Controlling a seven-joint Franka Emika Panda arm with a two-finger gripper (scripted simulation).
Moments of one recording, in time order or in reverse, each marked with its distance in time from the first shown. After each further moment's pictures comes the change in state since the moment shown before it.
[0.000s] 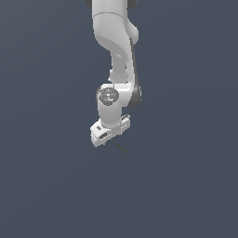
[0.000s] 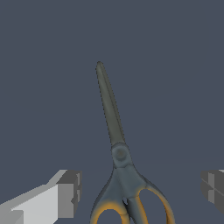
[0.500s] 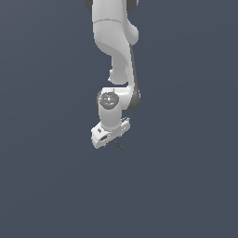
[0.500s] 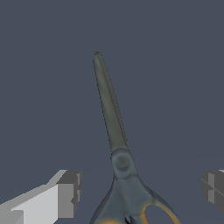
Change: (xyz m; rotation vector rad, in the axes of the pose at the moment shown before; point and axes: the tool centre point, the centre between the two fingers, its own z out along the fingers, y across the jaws) arm 0.000 0.000 0.019 -0.001 0.001 -0.002
